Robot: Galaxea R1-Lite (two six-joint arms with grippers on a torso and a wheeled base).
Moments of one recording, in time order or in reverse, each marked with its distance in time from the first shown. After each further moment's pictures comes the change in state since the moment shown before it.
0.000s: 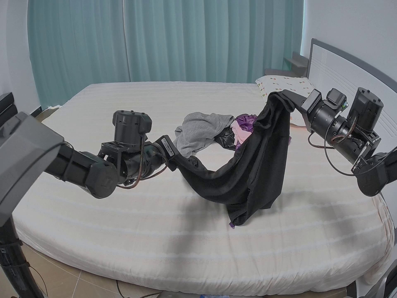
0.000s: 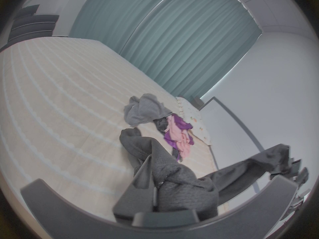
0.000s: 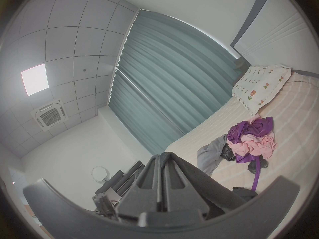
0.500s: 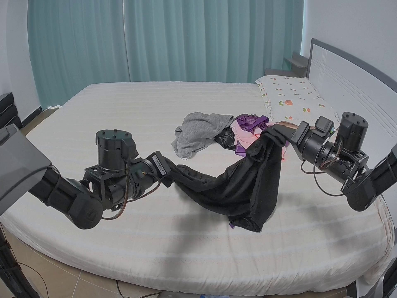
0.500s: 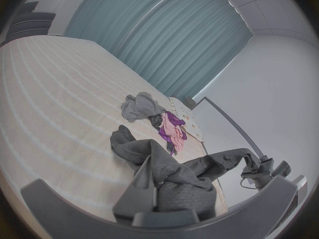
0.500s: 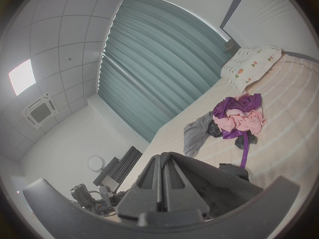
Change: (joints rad) left arm -0.023 -0.107 0.314 -0.281 -0.031 0.003; right arm -0.003 0.091 0.113 -0.031 0.056 -0.001
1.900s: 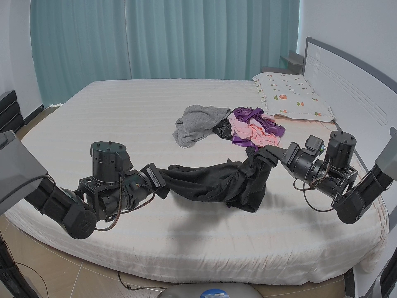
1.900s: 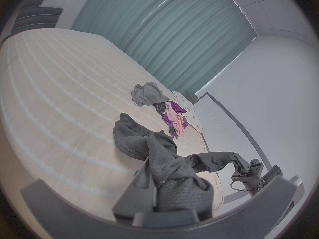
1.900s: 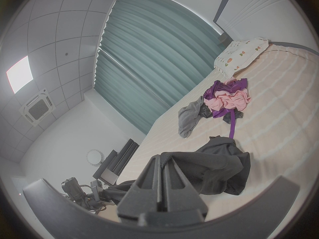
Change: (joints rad) left arm 0.003 -0.026 0.116 -0.037 -0.009 -0.039; right arm 0.024 0.097 0.079 -0.095 -0.003 -0.003
